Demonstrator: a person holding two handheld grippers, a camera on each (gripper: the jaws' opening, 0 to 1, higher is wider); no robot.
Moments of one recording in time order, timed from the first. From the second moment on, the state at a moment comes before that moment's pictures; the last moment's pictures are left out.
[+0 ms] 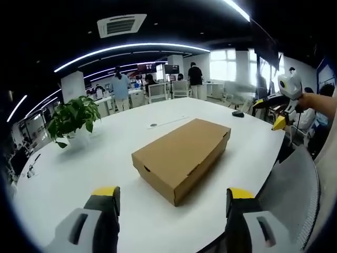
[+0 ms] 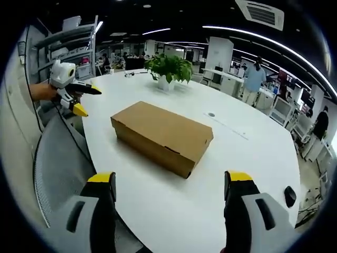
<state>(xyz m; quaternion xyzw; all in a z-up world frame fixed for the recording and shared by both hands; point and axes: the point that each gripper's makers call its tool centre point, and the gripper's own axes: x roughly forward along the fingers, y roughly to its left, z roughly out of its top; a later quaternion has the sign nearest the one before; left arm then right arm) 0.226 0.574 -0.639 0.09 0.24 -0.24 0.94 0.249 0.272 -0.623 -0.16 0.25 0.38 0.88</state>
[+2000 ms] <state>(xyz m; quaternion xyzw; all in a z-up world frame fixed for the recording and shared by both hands) 0.270 0.555 -0.696 0.07 0.28 -0.20 0.94 0.321 0.298 -0.698 -0.20 0.26 0.42 0.85</state>
